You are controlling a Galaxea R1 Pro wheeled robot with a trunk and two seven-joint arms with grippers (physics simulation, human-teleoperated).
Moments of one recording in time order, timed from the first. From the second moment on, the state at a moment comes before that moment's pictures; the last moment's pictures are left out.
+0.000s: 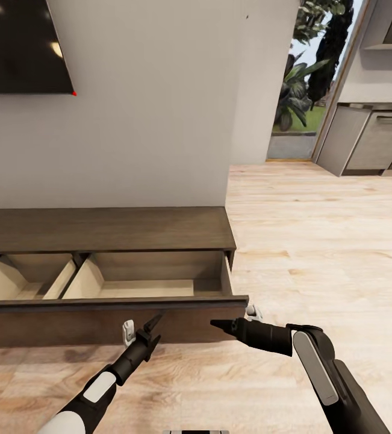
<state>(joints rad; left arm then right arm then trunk) -0.57 -0.02 0.10 -0.32 1.03 0.35 -0.75 -0.37 -0.08 0.05 -1.35 -0.65 1.05 0.56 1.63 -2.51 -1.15</state>
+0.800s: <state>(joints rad) -0.57 -0.03 0.10 -0.30 0.87 0.32 -0.61 -0.37 -0.08 0.05 -1.27 -0.65 1.05 0.55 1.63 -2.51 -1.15</state>
